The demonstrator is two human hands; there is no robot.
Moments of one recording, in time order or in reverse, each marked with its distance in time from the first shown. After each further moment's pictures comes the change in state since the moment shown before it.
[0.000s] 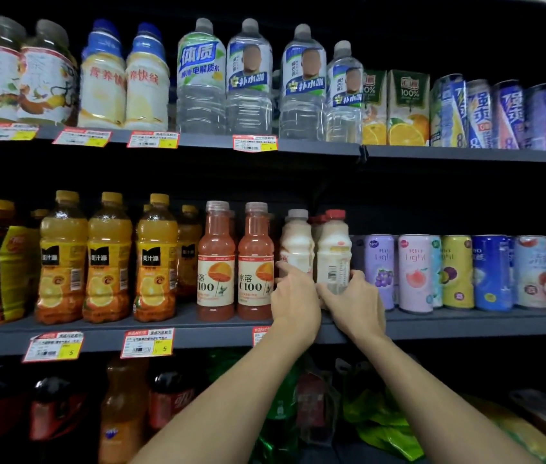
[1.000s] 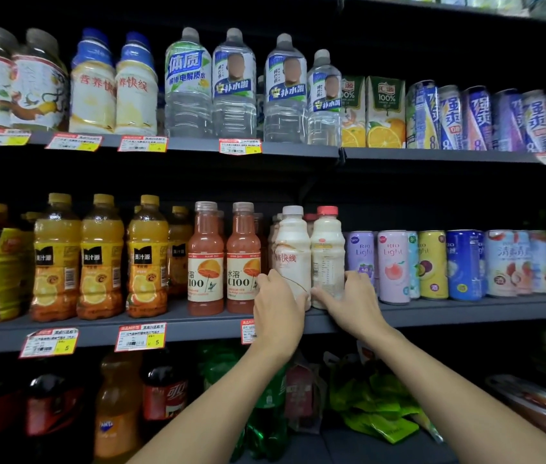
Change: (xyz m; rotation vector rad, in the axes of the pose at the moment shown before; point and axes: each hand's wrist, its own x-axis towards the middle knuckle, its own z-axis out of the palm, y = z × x) left_hand -0.042 -0.009 -0.019 -0.310 0.081 0.006; right_hand -0.007 0.019 -0.036 0.082 -0.163 -0.161
